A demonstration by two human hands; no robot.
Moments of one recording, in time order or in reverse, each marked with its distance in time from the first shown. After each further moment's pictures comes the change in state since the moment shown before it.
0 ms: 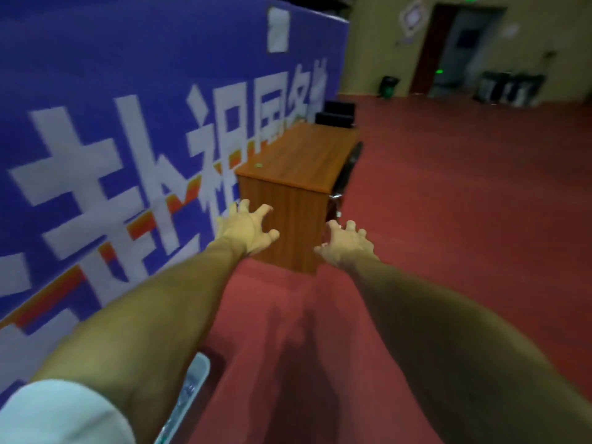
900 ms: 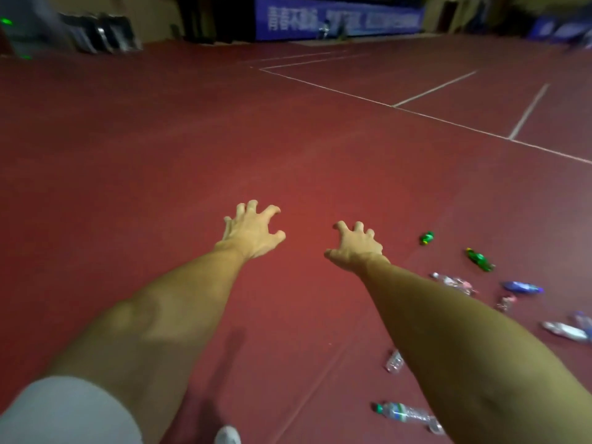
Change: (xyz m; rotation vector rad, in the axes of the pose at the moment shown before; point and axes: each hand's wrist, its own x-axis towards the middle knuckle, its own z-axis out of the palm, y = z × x) left_hand -0.201 0.849 0.183 -0.075 -0.320 1.158; right_hand -0.356 0.749 -0.138 0.112 0.208 1.149
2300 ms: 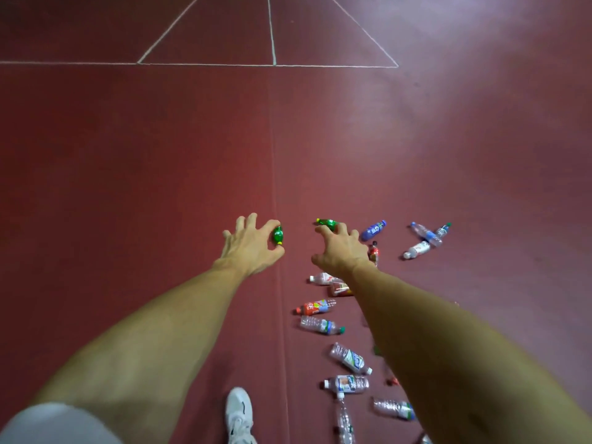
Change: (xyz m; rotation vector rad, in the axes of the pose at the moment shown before) left_hand 0.647 0.547 0.229 0.126 -0.314 0.814; right_hand 0.527 0.489 -0.111 0.161 0.073 0.709
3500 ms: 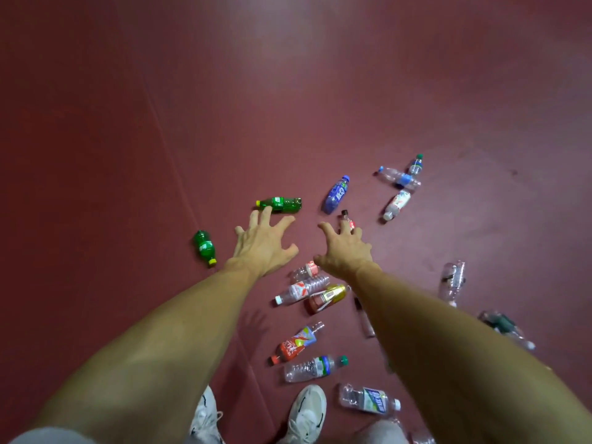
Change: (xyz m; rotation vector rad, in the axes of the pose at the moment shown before) left_hand 0.485 0.064 0.295 0.046 -0.252 0.407; right_hand 0.424 0.178 0.203 0.086 -0.111 0.406
